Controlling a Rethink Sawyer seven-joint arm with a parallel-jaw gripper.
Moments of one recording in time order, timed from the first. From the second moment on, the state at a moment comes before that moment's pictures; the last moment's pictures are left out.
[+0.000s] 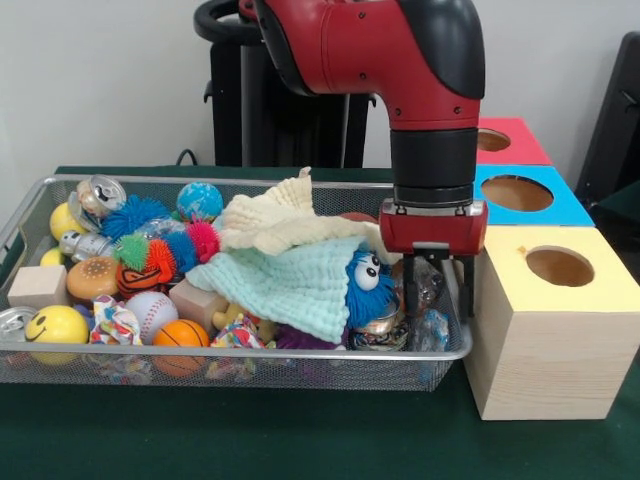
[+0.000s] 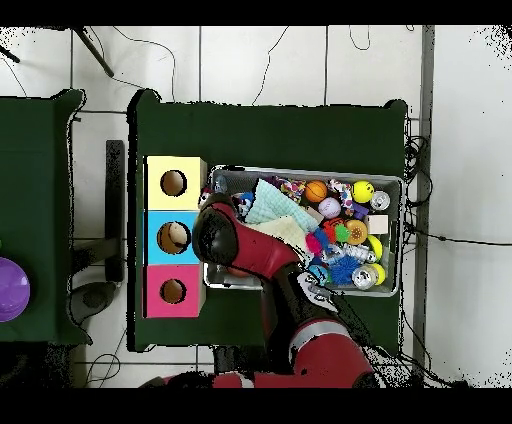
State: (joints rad) arm -0.23 -0.50 0.17 1.85 0.24 -0.14 1.66
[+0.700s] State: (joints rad) arm -0.28 -0.49 0.22 1.85 0.18 -0.14 1.66
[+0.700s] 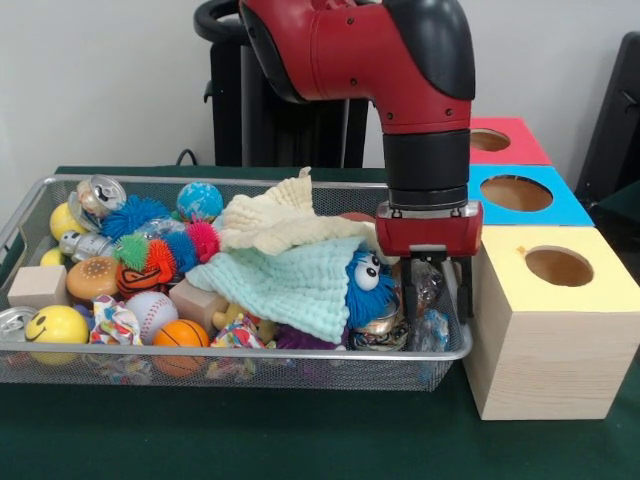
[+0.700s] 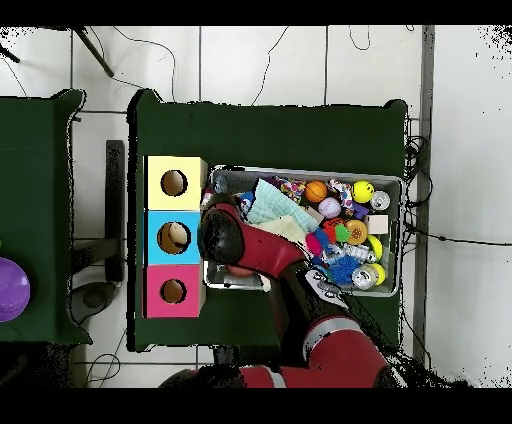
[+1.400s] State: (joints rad) arm -0.36 -0.48 0.29 1.85 0.09 -0.14 1.66
